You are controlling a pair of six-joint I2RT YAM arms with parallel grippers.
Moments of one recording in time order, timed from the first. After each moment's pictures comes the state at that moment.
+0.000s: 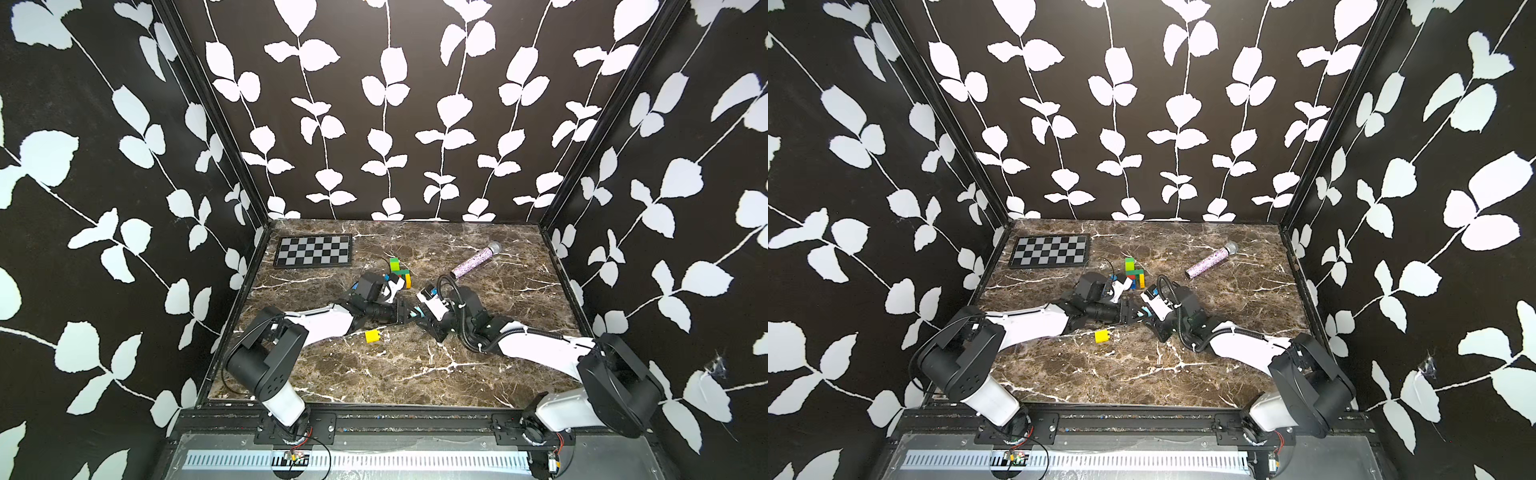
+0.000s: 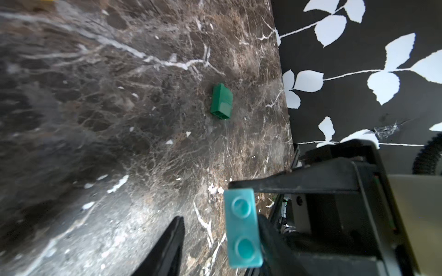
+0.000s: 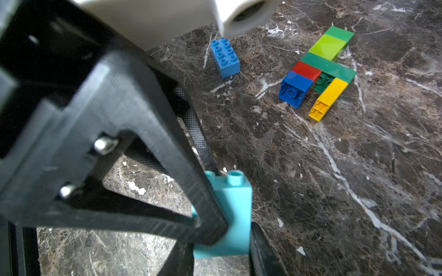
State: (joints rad) left arm -0.65 1.63 0.80 0.13 0.66 -0.67; right arm 0.71 1.41 0.65 0.10 -0.28 -0.04
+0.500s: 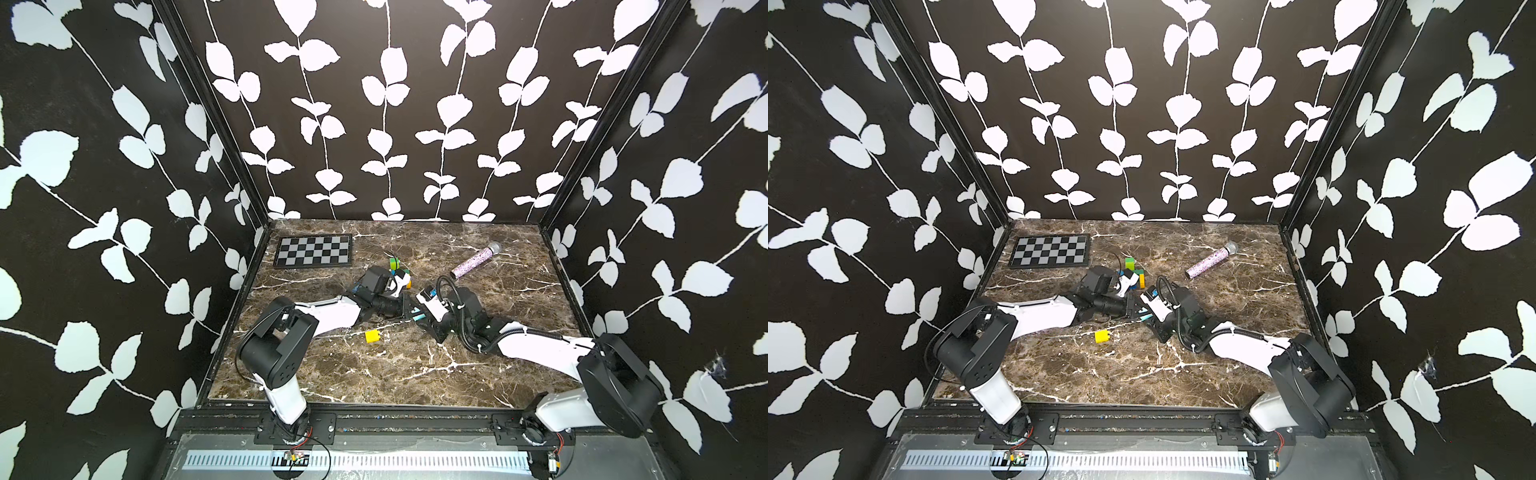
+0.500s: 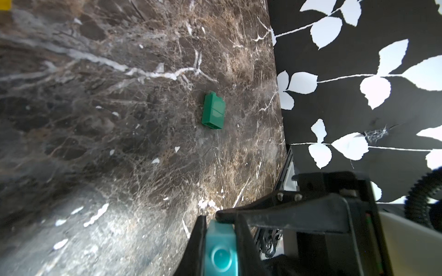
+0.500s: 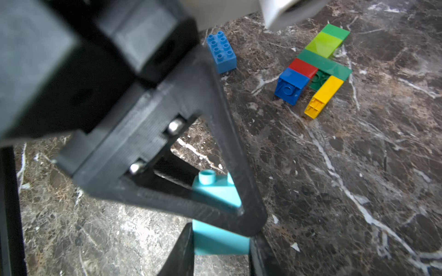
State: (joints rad) left arm -0.65 1.72 0.91 0.11 0.70 -0.69; right arm 0.72 1.41 0.65 0.09 -0.23 -0.05
